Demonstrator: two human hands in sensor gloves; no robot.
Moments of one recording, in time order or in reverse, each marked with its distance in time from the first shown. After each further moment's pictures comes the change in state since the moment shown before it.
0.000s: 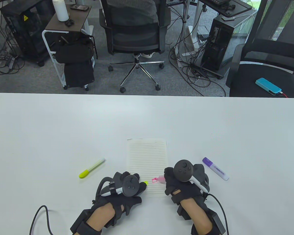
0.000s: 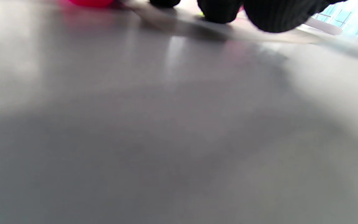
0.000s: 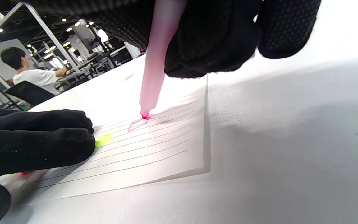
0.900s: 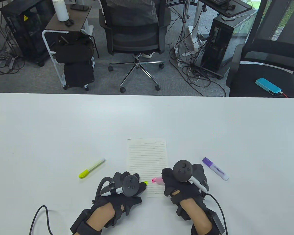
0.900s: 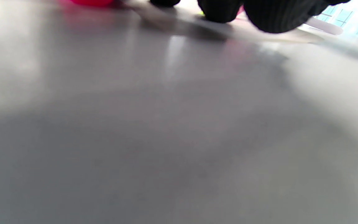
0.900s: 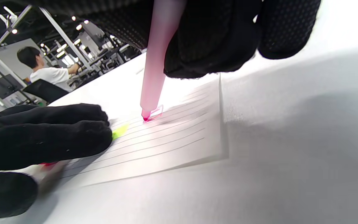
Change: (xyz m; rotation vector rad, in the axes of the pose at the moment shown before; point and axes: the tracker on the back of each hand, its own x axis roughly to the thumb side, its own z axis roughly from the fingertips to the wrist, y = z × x) left_hand 0.000 0.000 0.000 0.000 0.000 0.000; right_hand 0.002 0.003 -0.001 0.071 -0.036 -0.039
